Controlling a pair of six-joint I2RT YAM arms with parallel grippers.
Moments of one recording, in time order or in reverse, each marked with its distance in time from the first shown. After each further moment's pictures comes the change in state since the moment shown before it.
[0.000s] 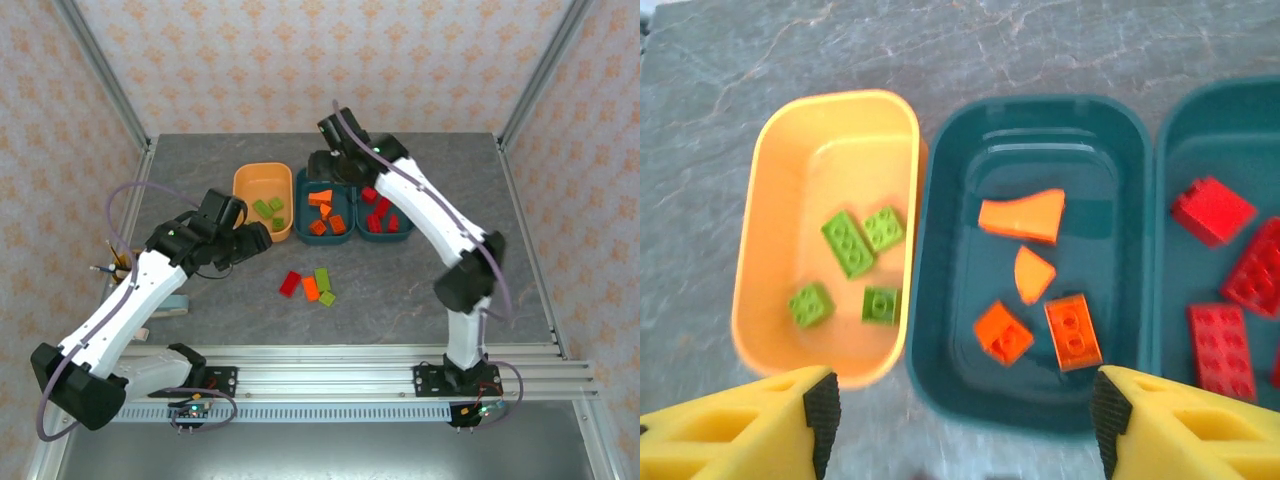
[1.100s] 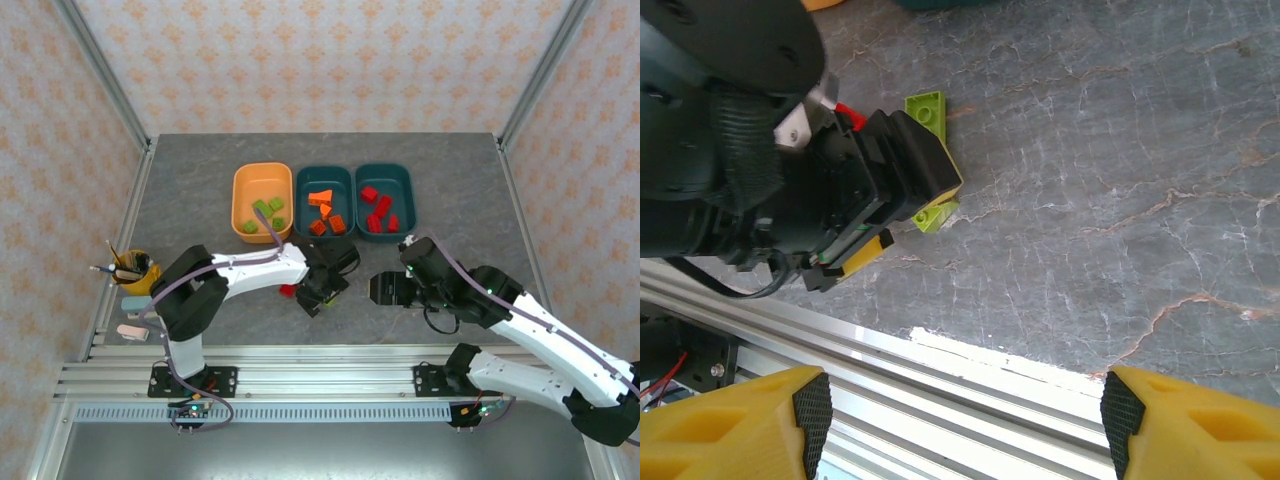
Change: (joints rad) left arm -0.459 0.700 0.100 0.208 0.060 -0.820; right arm 0.203 -1.007 -1.036 -0.028 -0.110 0.224
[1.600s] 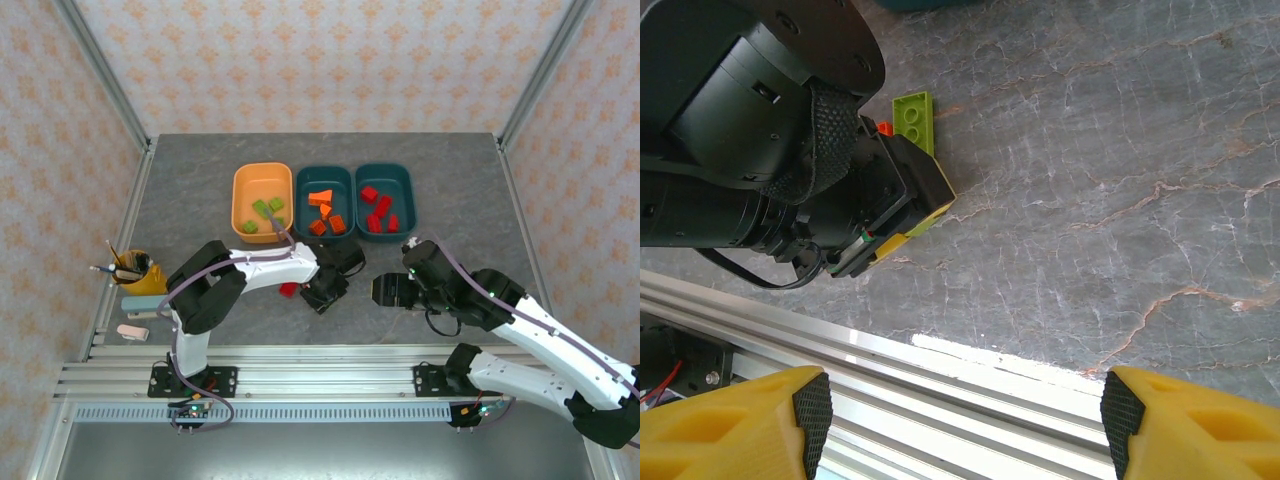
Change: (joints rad) left arm 0.000 0.085 0.047 -0.018 -0.002 0.006; right arm 0.000 -0.024 -0.022 -0.001 0.013 0.021
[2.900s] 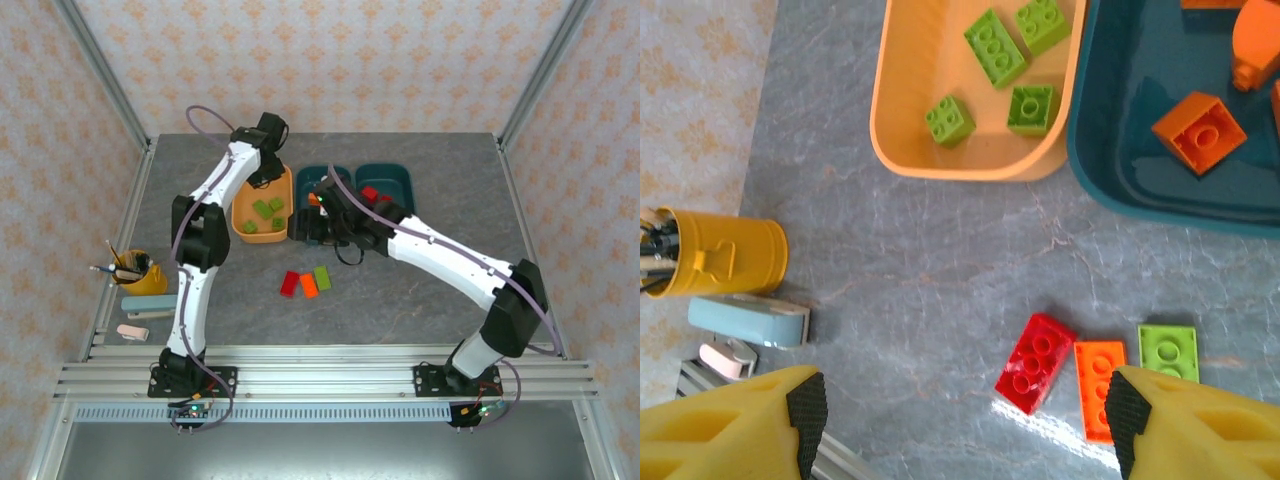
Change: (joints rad) left arm 0.669 0.467 0.988 -0.291 -0.282 0.927; right arm -0.031 0.764 0.477 0.429 -0.106 -0.039
